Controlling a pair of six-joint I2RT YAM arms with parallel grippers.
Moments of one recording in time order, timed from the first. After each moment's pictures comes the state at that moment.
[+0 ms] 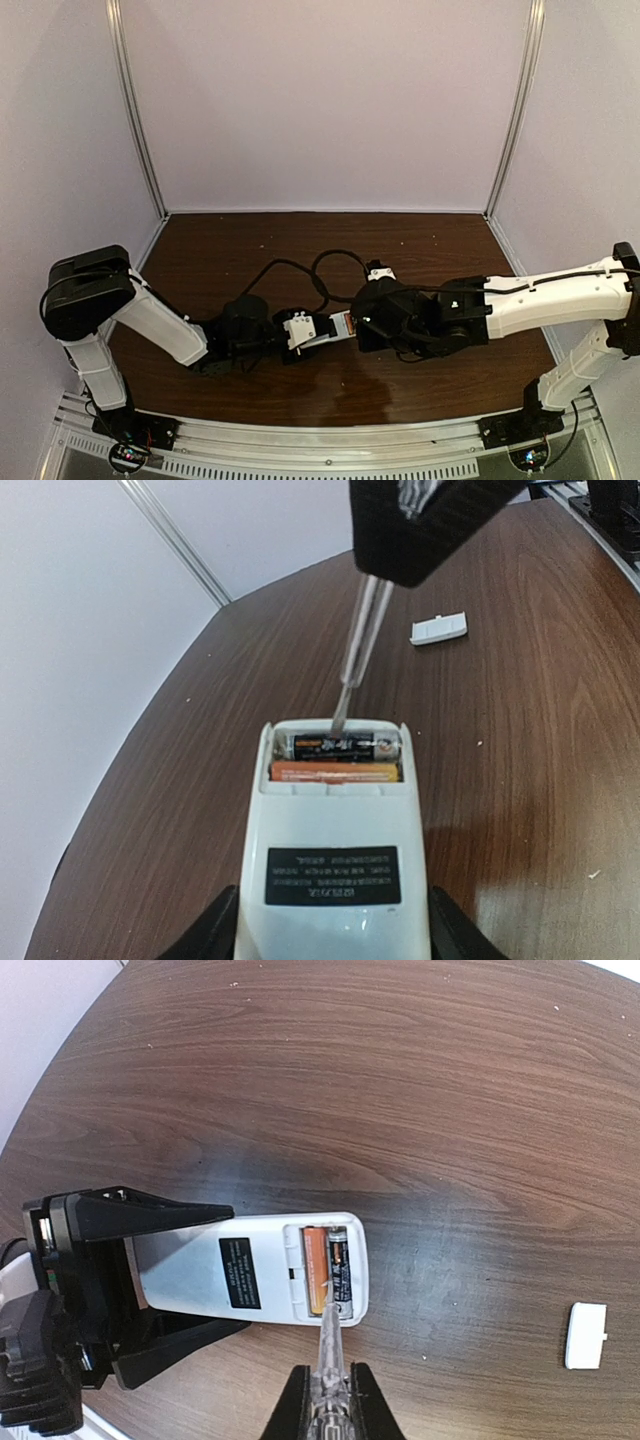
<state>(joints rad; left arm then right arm) -1.05 1.80 0.58 0.90 0.06 0.53 1.27 1.49 1.07 -0.53 0.55 0.92</state>
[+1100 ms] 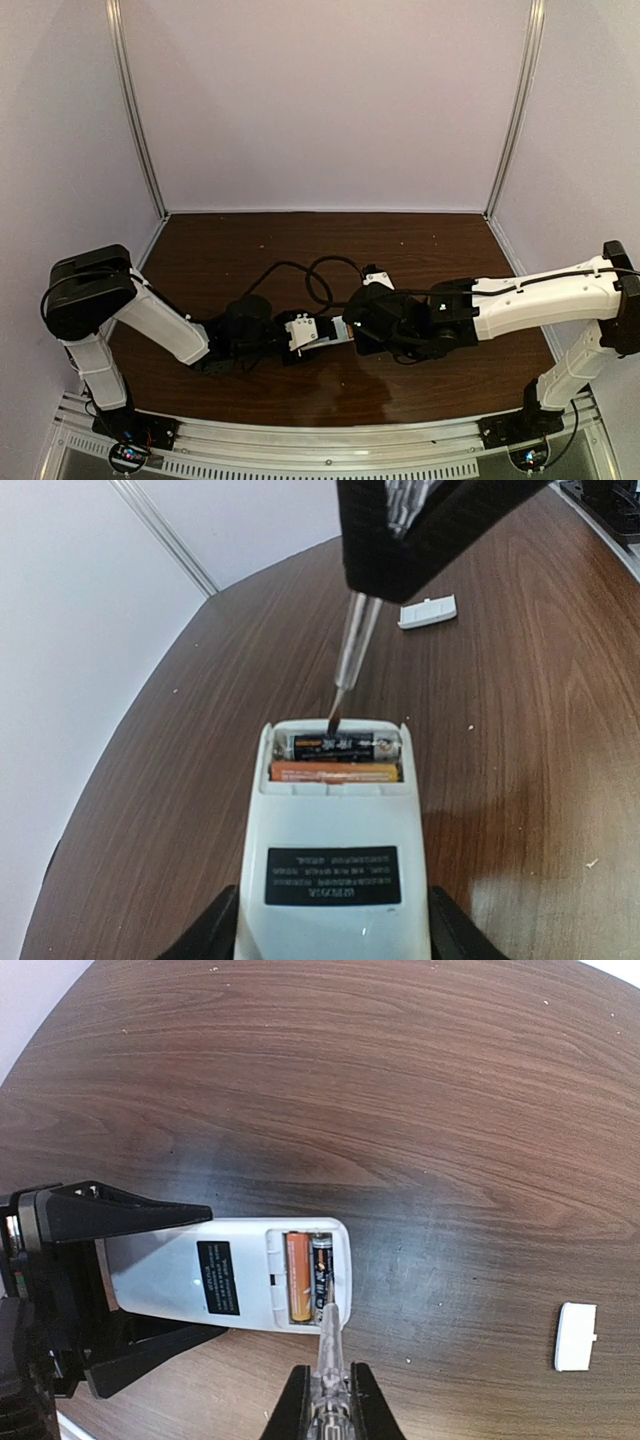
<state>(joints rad) -1.05 1.80 0.60 0.86 0.07 0.54 1.26 1.54 1.09 -0.56 0.57 0.91</state>
